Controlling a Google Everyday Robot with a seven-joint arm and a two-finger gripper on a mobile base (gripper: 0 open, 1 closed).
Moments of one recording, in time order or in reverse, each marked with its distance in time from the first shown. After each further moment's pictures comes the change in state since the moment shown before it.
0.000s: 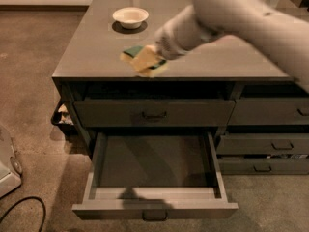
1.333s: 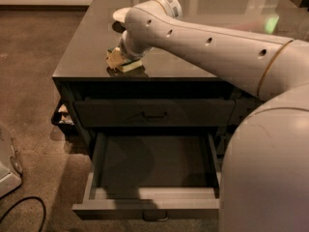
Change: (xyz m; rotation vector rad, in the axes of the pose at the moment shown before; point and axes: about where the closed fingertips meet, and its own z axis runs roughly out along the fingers) arm -0.045 -0.041 0.130 0.262 0.030 0.048
